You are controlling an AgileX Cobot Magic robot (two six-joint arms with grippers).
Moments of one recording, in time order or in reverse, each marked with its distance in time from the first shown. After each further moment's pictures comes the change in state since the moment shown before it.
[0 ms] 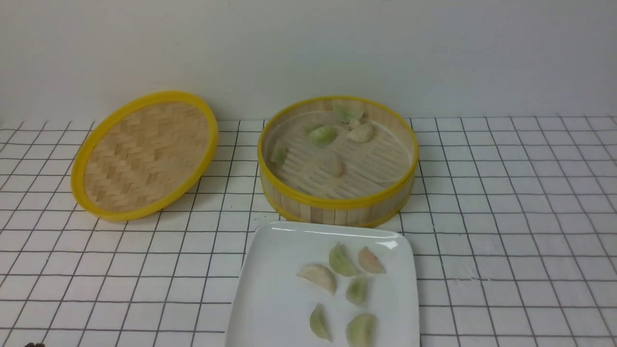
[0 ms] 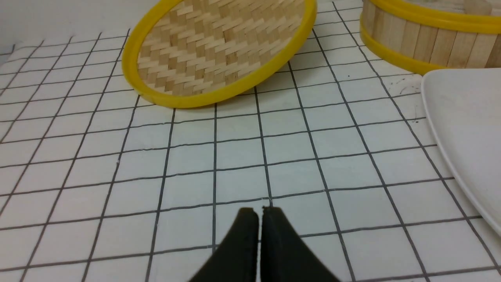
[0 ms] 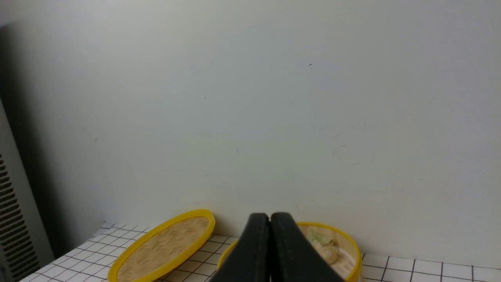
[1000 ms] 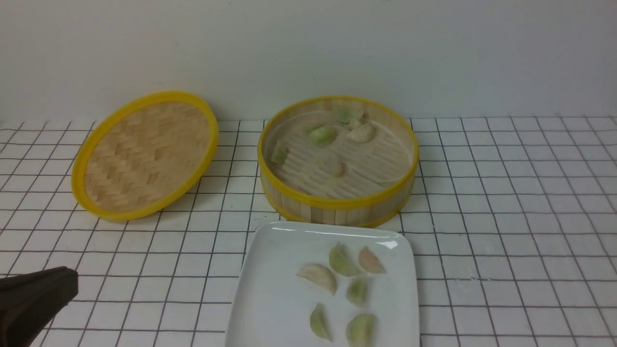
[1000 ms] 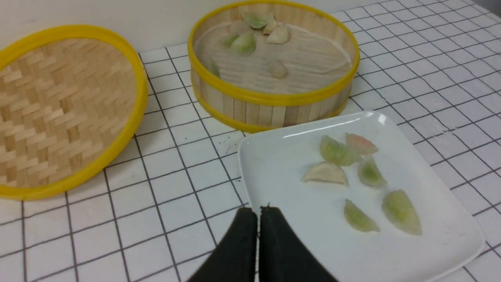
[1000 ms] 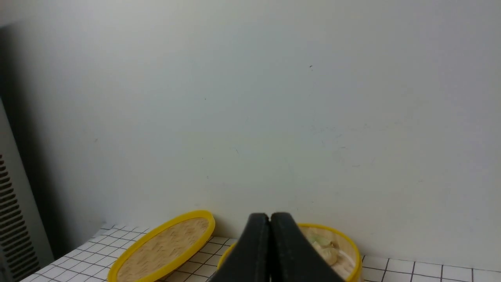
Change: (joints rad) right arm 0.000 0.000 0.000 0.000 -0.003 -0.005; left arm -0.419 0.402 -0.546 0.054 0.220 -0.180
